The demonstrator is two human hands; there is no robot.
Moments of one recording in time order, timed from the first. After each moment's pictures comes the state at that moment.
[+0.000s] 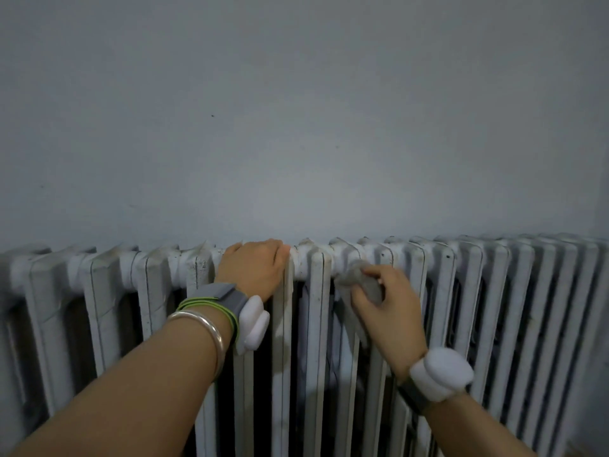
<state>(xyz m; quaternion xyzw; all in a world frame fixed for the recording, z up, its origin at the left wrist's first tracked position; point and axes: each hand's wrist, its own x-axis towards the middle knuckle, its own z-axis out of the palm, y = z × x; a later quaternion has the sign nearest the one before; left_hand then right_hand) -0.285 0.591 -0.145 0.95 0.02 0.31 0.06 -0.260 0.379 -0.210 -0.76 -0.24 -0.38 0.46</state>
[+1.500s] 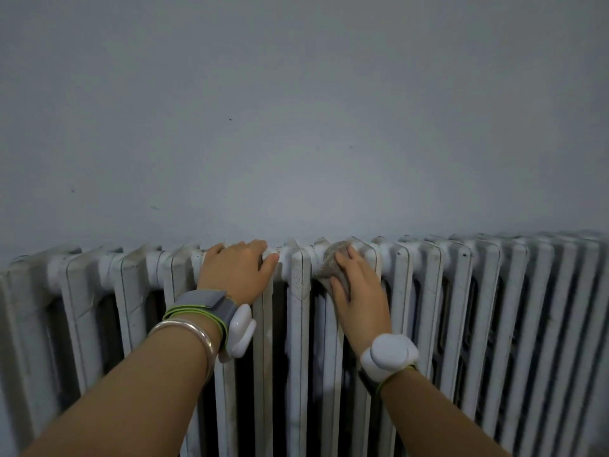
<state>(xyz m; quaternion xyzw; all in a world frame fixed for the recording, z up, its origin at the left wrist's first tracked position) -0.310 0.626 -0.150 0.95 0.06 0.32 0.02 -0.245 0.439 -0.219 -0.76 -0.28 -0.43 0.40</state>
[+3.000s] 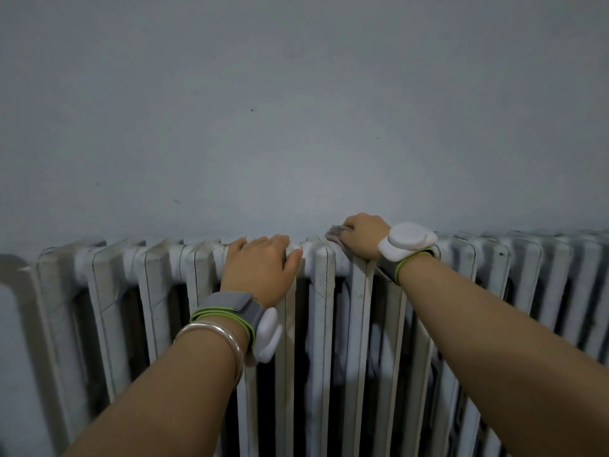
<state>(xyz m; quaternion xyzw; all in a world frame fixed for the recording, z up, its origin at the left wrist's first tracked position) -0.306 0.630 -0.158 0.94 0.06 0.35 0.02 -0.200 0.468 -0.102 -0.94 -0.23 -0.15 0.19</state>
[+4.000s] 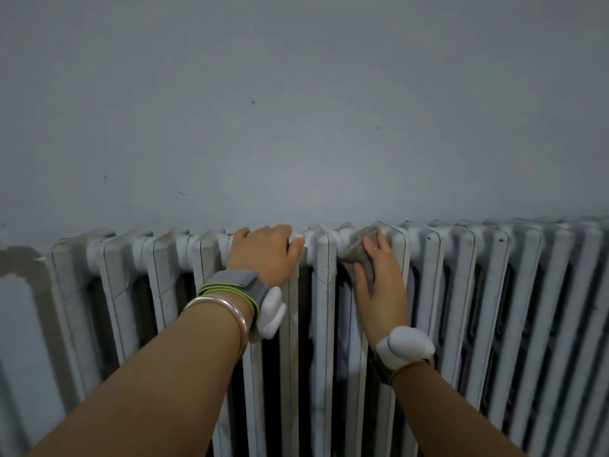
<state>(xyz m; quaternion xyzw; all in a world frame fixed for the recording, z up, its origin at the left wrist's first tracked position) -0.310 0.627 -0.149 0.95 0.07 0.31 0.03 -0.242 0.457 -0.236 -0.70 -0.27 -0.43 0.50</state>
